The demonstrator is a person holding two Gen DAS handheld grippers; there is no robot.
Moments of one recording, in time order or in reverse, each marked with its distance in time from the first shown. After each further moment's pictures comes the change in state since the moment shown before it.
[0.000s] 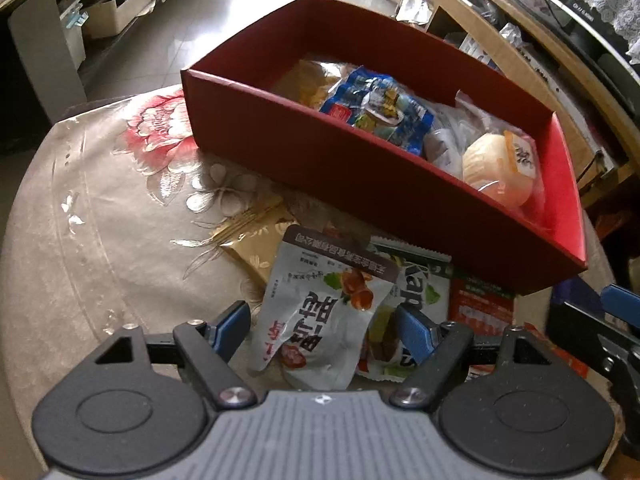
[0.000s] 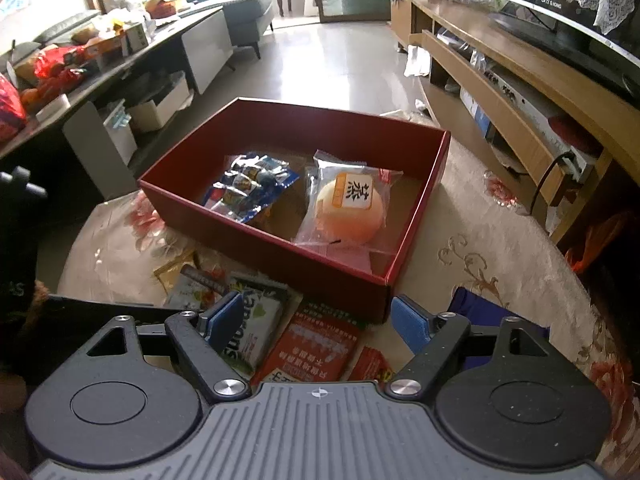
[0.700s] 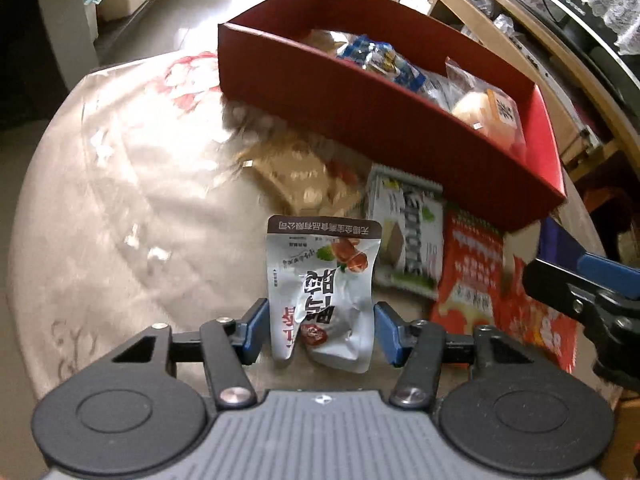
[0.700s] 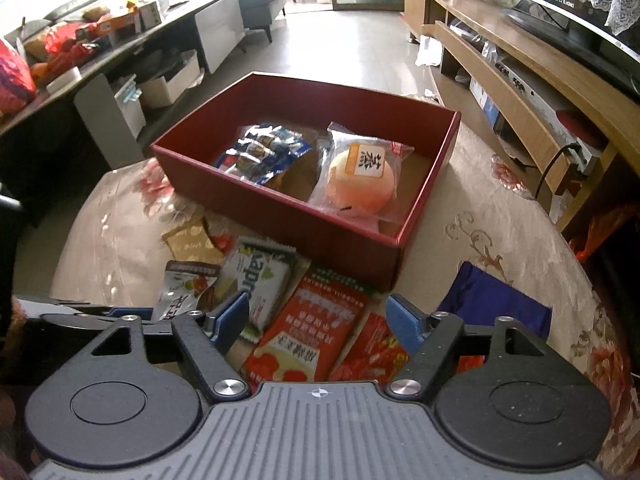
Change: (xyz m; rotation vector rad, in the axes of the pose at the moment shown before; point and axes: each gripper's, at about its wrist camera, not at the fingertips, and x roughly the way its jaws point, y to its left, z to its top) left arm -0.033 0.011 -0.052 -0.014 0.028 -0.021; right arm -0.007 0.008 -0.019 -0.045 0.039 0.005
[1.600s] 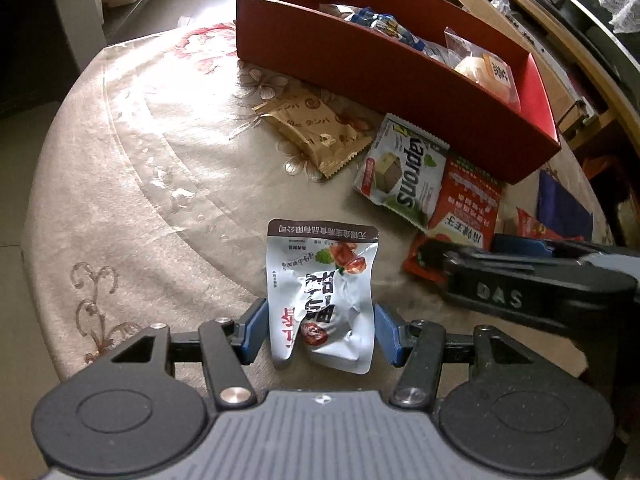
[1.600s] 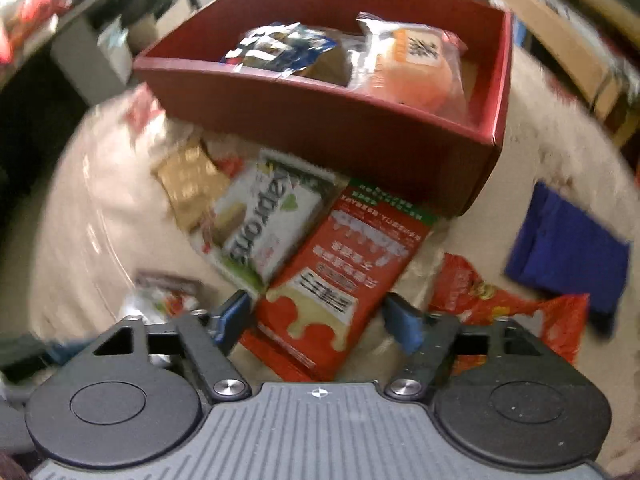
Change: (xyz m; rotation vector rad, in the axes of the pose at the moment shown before) left arm -0.008 0.006 -0.025 0.016 0.039 0.019; right arm 0.068 0.030 -0.018 0.007 0.193 0.001
